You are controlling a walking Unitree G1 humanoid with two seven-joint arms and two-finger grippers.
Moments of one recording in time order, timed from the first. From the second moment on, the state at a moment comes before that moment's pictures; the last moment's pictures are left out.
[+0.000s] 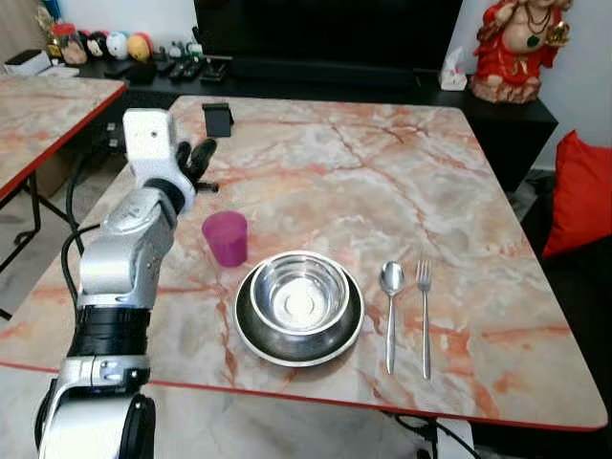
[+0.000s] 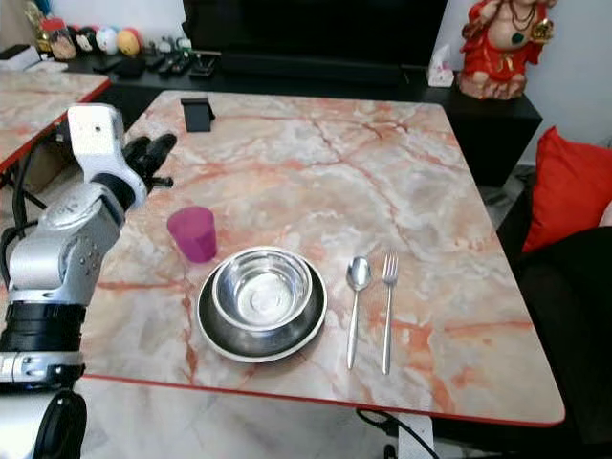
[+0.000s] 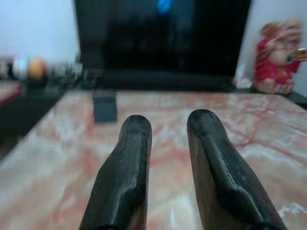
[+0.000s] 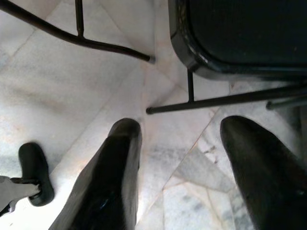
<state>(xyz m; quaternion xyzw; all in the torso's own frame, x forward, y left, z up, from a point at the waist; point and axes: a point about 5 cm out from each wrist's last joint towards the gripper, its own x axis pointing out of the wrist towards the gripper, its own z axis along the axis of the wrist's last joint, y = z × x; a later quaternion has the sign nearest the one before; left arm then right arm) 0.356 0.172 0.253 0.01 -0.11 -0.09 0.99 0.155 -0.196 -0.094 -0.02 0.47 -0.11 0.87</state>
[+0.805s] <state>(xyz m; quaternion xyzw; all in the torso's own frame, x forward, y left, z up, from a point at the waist) 0.335 0.165 0.222 0.11 -0.18 -0.07 0.98 0.152 -0.192 -0.096 -0.01 0.47 -0.11 0.88</state>
